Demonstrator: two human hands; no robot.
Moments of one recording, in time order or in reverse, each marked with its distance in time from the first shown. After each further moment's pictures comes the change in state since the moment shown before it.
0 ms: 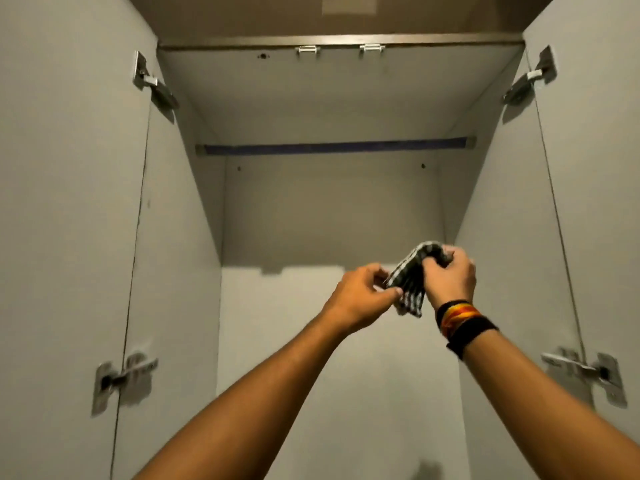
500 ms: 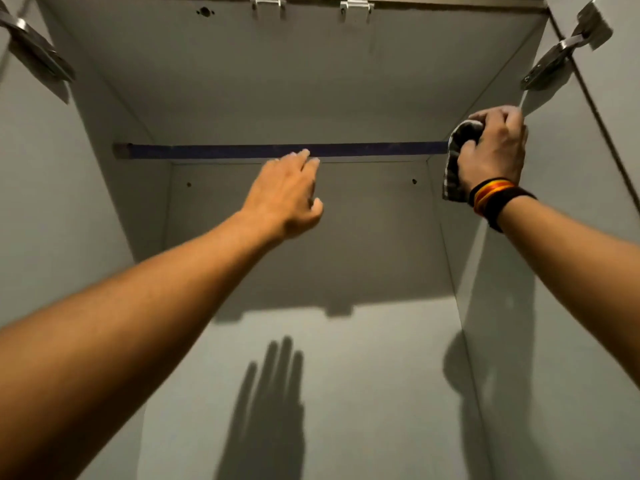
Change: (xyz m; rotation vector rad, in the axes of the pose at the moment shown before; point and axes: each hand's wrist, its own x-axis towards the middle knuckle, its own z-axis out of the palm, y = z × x) left_hand 0.198 -0.014 -0.113 1.068 0.379 0.352; right_hand 0.228 -0.074 0.057 -0.300 0.404 -0.717
